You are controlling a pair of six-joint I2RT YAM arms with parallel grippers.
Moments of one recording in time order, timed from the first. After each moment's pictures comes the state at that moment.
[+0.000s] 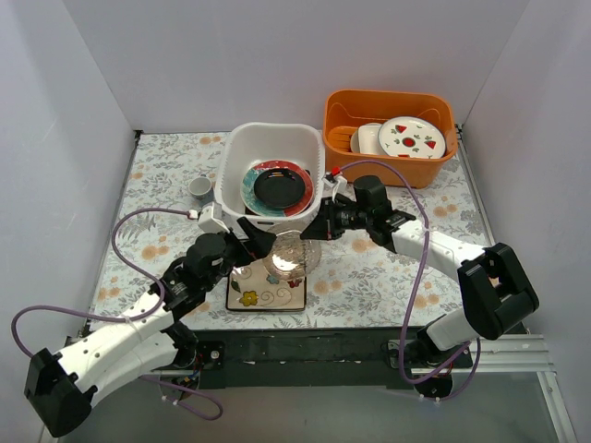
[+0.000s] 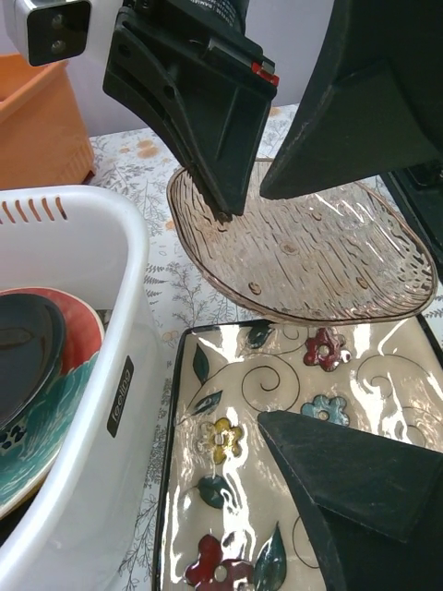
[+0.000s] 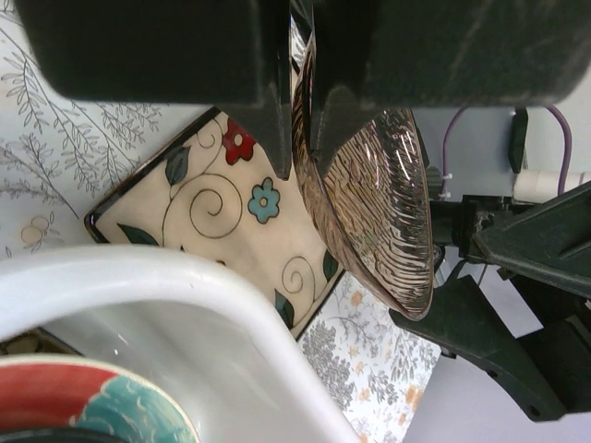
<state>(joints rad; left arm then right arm) -0.74 0.77 0.50 -0.08 -0.25 -0.88 0.58 1.47 0.85 0.13 -0.71 0.52</state>
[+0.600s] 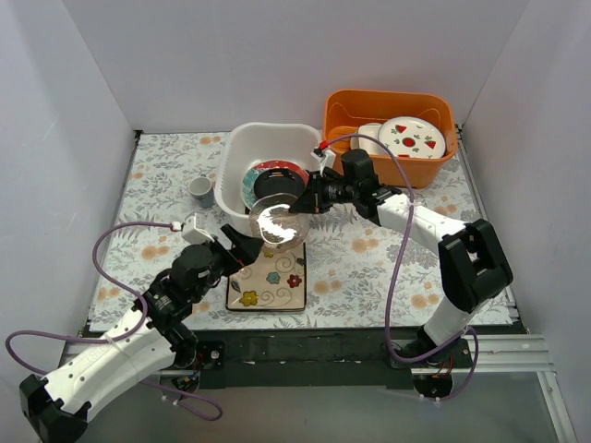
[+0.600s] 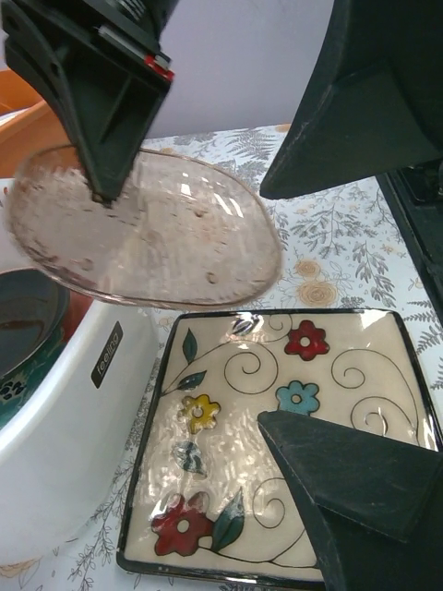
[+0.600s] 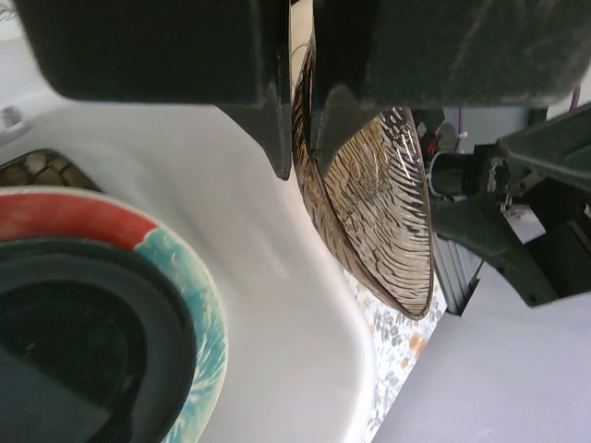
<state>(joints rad) -0.74 0.57 0.47 -0.24 -0.31 -0.96 0.58 1.65 1.12 0.08 -0.71 0.47</state>
